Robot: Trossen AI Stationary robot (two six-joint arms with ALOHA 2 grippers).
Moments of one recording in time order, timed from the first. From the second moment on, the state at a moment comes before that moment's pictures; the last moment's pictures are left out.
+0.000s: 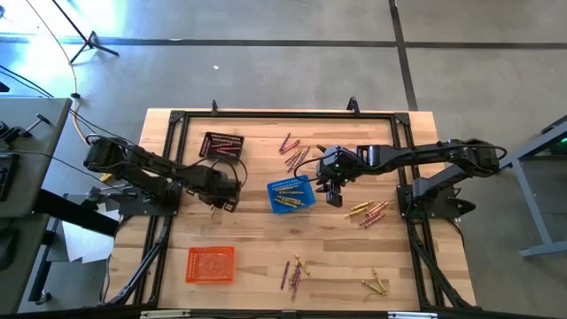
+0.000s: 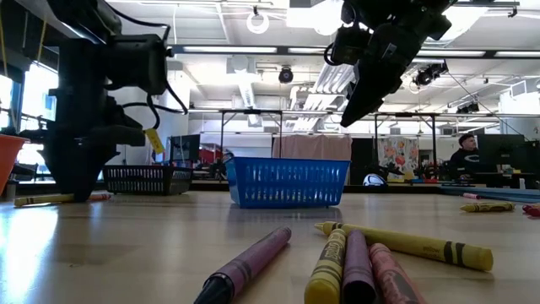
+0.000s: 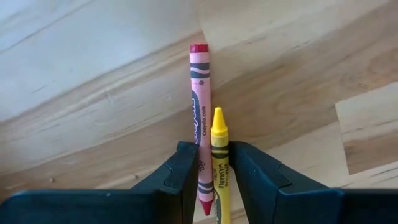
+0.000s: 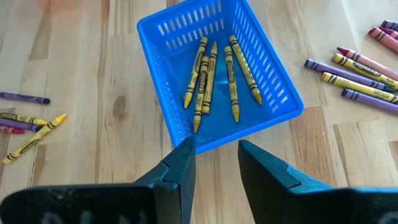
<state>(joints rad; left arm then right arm) -0.04 1.45 0.61 -0.73 -0.06 -1.21 -0.11 1.40 0.91 -0.43 -0.16 0.05</state>
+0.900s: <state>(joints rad) 0.03 1.45 0.66 -0.68 -0.10 -1.11 -0.11 1.40 0.91 -0.42 -0.16 0.04</state>
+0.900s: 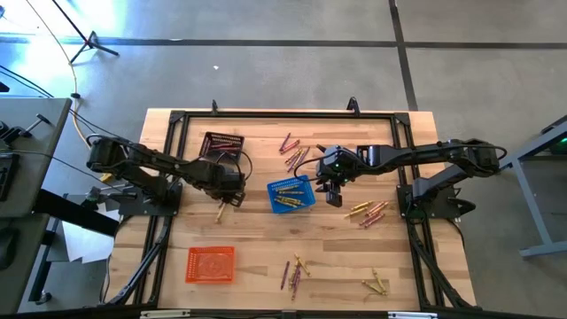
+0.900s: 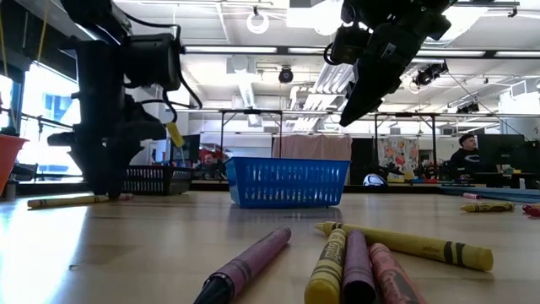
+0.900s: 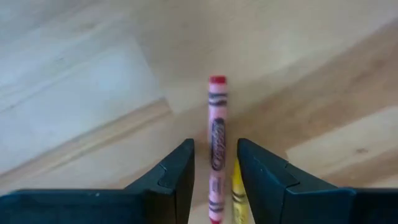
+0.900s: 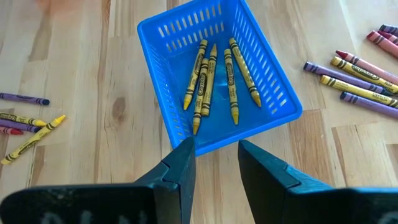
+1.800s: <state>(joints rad) 0.07 1.45 0.65 -0.67 -0.10 -1.16 -0.11 1.40 0.91 -0.42 -0.16 0.04</state>
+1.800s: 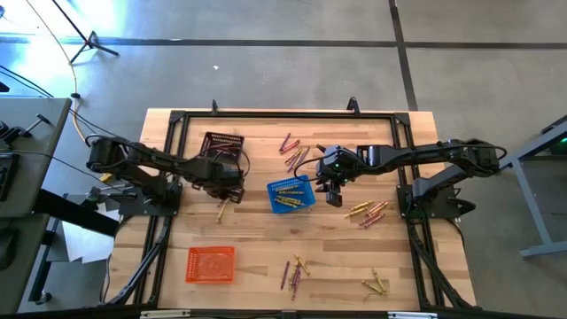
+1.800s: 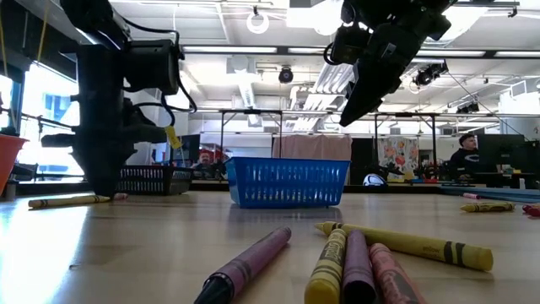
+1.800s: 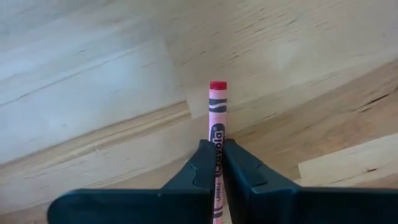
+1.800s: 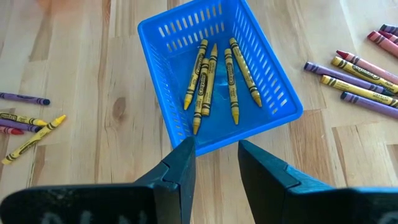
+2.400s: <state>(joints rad) 0.31 1.44 0.94 -0.65 -0.46 -0.70 -0.11 1.40 0.91 -0.42 -0.16 0.09</state>
